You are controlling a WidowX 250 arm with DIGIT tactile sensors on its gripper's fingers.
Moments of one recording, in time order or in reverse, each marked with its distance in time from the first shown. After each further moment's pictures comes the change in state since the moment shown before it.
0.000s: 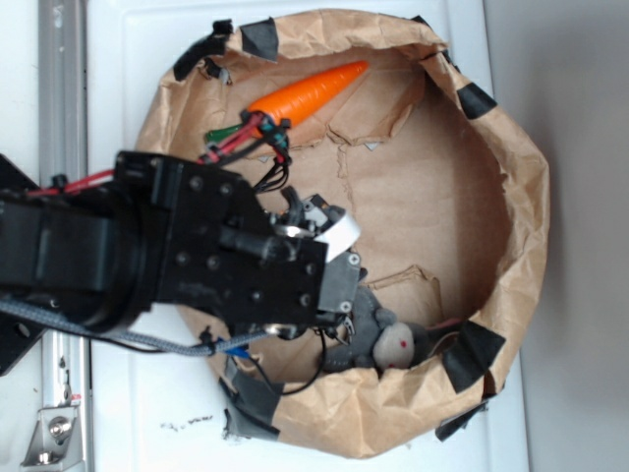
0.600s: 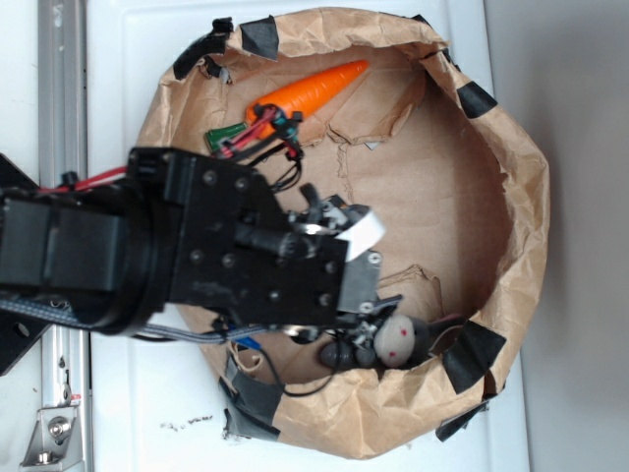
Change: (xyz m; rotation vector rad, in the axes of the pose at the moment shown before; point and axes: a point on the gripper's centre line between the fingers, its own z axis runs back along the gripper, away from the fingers) arm 0.005 -0.006 0.002 -0.028 -0.022 -0.023
